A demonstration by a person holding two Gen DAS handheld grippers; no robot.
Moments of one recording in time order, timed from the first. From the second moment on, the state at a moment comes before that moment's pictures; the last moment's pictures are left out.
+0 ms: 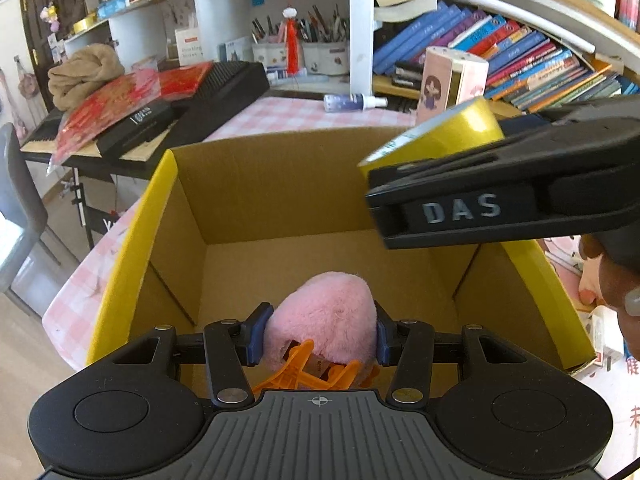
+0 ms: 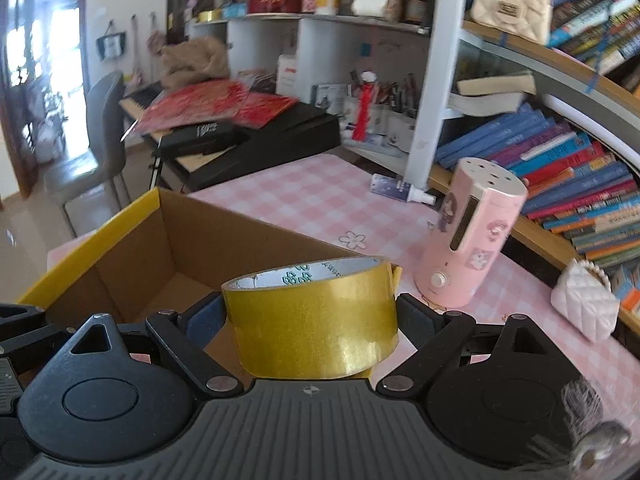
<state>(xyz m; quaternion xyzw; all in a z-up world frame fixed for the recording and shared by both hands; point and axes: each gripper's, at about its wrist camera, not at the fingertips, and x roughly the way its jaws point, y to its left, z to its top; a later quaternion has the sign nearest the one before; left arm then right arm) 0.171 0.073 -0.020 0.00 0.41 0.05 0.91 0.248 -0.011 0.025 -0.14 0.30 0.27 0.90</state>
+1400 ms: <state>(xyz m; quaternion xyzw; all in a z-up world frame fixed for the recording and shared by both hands) 0.187 0.073 -0.040 -0.01 0.46 0.05 0.89 0.272 0.055 -0.030 -0.35 0.38 0.34 0.79</state>
